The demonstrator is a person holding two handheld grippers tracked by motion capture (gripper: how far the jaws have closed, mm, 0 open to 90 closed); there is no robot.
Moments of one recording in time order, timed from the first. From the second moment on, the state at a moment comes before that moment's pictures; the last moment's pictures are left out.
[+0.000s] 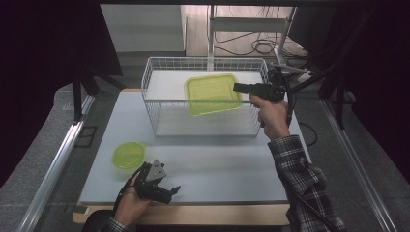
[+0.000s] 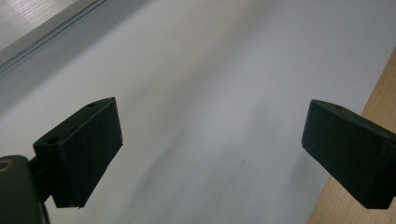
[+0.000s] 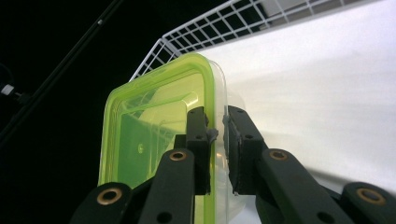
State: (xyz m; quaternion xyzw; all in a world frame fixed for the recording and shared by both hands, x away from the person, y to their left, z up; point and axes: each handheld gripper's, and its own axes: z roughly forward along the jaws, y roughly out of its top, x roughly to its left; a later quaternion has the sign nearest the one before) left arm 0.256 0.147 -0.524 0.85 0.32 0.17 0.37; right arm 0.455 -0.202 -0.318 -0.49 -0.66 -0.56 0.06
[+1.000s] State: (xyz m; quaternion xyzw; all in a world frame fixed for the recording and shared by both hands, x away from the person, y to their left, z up) left arm 0.255 0.144 -0.525 0.86 0.31 0.17 0.37; right arm 0.500 -0.176 -0.313 -0.54 -0.63 -0.55 -0.01
